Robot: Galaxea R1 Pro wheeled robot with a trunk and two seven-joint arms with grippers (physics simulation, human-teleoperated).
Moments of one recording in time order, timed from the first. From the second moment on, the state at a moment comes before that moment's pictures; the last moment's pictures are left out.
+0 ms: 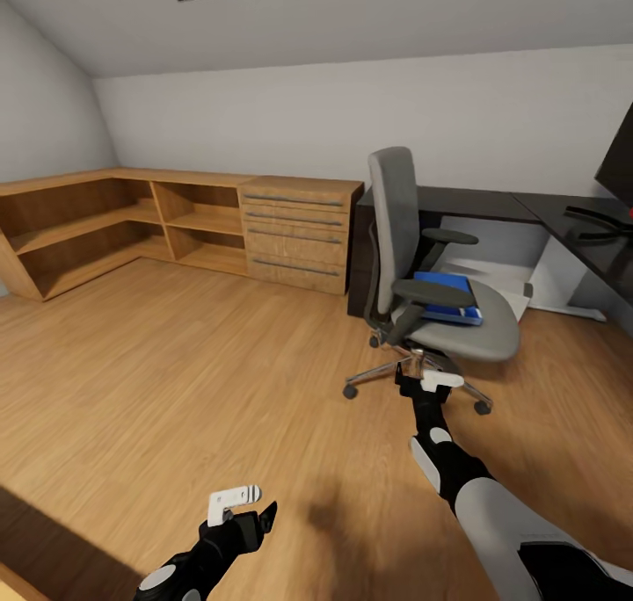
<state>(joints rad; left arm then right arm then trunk) 0.05 -0.11 -0.12 -1.57 0.27 0.56 0.07 -0.80 0.03 0.00 -0.37 -0.03 -0.51 -0.21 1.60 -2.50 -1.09</state>
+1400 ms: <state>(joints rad) 0.05 -0.11 -0.12 -1.57 0.27 0.56 0.07 -0.80 0.03 0.00 -0.37 -0.03 -0.51 -0.21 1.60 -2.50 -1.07</state>
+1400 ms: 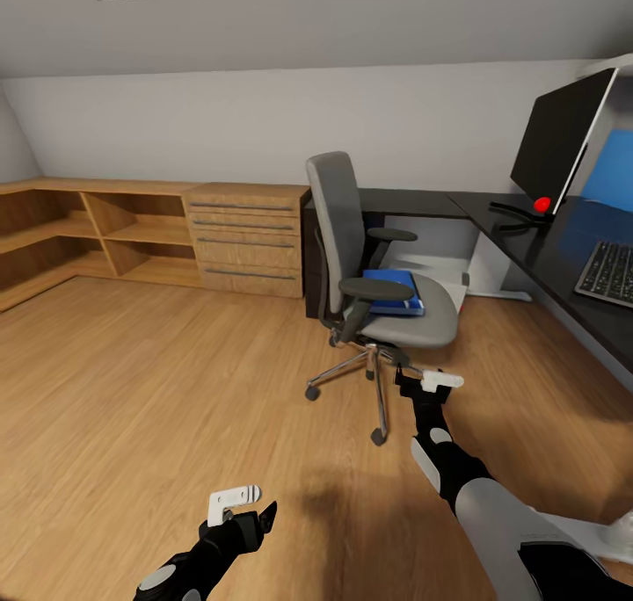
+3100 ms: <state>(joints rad) 0.05 -0.11 -0.12 -1.57 0.28 0.56 0.07 -0.80 -0.07 -0.07 -0.51 -0.77 -0.06 0.00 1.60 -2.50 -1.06</state>
